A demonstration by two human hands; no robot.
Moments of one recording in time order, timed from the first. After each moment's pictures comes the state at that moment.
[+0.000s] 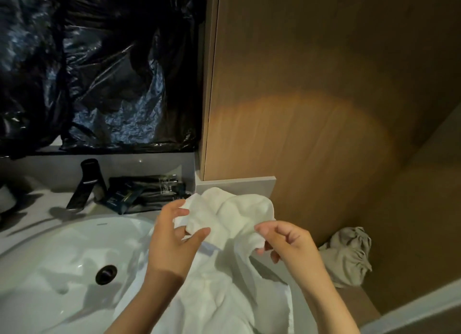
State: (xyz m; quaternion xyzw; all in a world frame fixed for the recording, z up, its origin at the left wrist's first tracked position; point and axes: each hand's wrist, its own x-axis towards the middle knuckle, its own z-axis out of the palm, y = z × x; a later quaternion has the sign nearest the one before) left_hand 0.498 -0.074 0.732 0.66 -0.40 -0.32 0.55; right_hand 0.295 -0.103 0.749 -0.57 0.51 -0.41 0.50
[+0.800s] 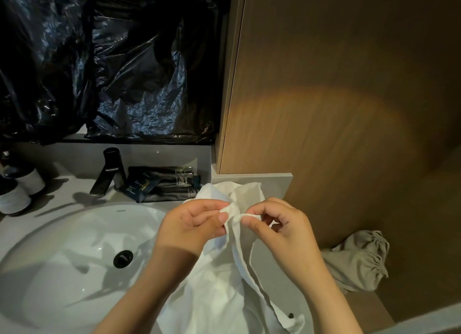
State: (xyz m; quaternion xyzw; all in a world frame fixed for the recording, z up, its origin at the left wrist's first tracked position) left_hand 0.504 -0.053 0.770 0.50 -0.39 -0.48 0.60; right_hand 0.336 -0.097 0.776 -0.73 0.43 -0.39 0.35
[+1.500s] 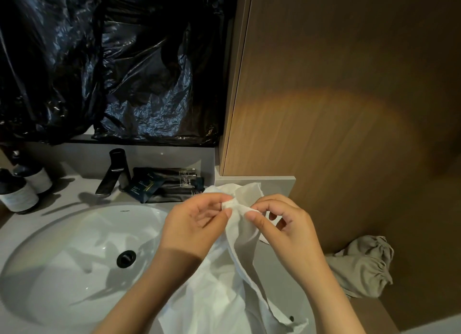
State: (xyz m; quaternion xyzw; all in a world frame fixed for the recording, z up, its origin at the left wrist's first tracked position) left_hand 0.502 -0.053 0.777 0.53 -0.47 -0.37 0.61; right_hand 0.335 -0.103 0.775 -0.74 0.43 -0.39 0.33
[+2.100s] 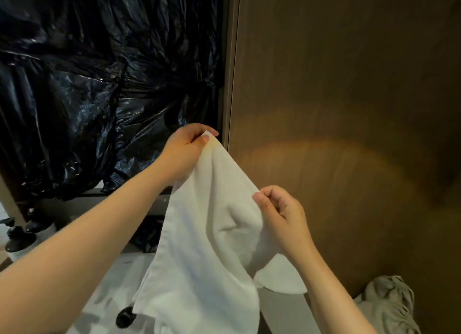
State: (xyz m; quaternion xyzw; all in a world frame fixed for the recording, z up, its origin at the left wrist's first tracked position) left_hand 0.561 -0.174 0.913 0.59 -0.61 -0.14 0.52; right_hand 0.347 -0.162 0.824 -0.72 0.38 -0.49 0.31
